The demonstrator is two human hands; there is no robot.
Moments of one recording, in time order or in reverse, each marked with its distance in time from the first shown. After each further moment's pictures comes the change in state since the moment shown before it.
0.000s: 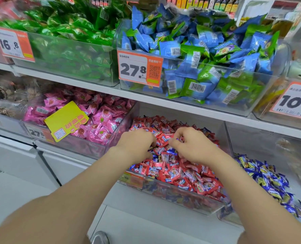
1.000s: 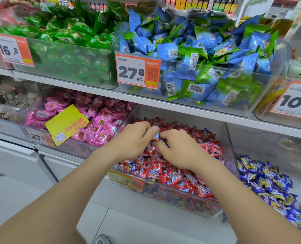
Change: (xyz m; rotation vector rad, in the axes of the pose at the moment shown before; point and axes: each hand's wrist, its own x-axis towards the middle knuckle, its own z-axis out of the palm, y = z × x) left_hand -0.016 -0.005 -0.027 -0.644 0.158 -0.022; right_hand 0.008 -0.018 0.023 -0.070 0.049 -0.285
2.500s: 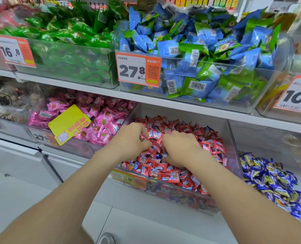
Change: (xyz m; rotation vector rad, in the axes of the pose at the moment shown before) left_hand -0.009 -0.010 -0.004 0.119 0.013 -0.147; right_hand 0.012 -0.007 0.008 -0.514 -0.211 0.063
